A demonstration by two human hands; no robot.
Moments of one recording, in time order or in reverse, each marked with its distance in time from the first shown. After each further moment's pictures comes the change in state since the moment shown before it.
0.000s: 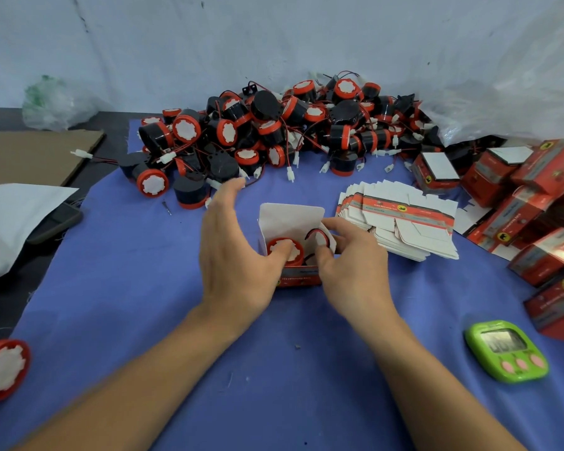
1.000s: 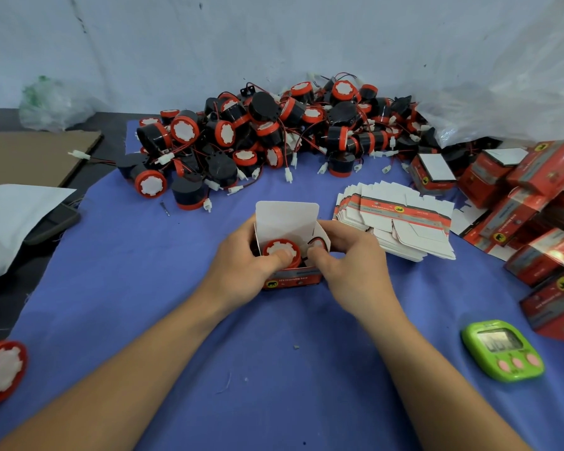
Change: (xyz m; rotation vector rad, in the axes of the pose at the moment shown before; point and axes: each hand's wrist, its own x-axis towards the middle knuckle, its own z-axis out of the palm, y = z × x) left_hand 0.009 -0.020 0.005 -0.370 -0.517 -0.336; right_hand 0.004 0.007 -0.007 0.213 -0.135 -0.030
